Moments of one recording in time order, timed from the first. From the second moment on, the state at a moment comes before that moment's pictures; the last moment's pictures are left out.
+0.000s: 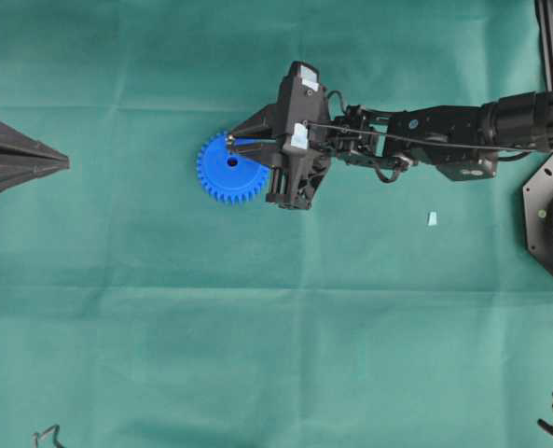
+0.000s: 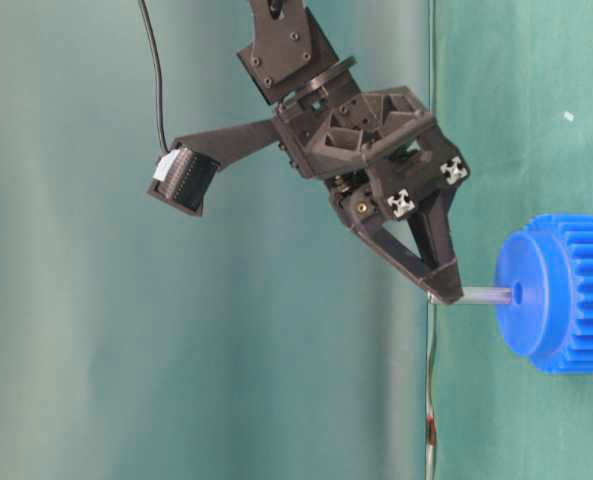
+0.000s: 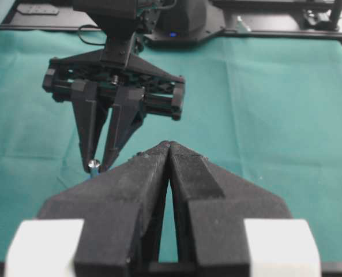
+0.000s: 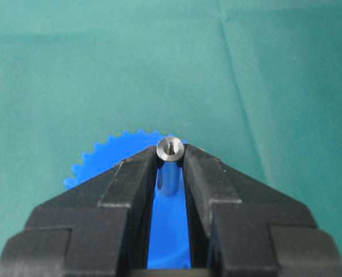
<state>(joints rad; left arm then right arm) 0.00 -0.96 1.17 0.01 -0.16 -0.01 -0.16 0.16 0.64 0.13 -0.27 0.01</state>
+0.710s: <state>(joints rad) 0.00 -0.96 1.17 0.01 -0.16 -0.01 -0.13 0.12 0.67 0.14 -0.27 0.01</state>
